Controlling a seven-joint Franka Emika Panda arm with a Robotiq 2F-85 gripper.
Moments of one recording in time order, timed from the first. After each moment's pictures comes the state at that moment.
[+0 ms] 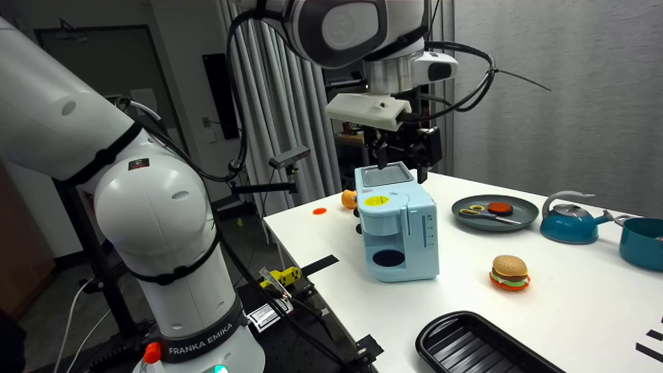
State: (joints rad) arm 0.07 -0.59 -0.27 -2.70 0.13 2.30 -0.42
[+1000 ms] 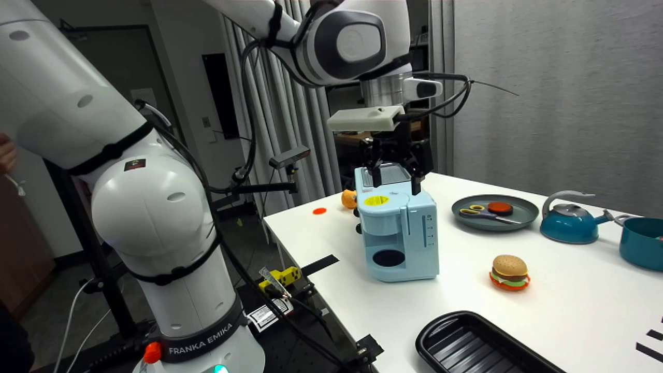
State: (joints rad) arm 0.04 -0.44 -0.09 -2.66 0.00 2.29 -0.30
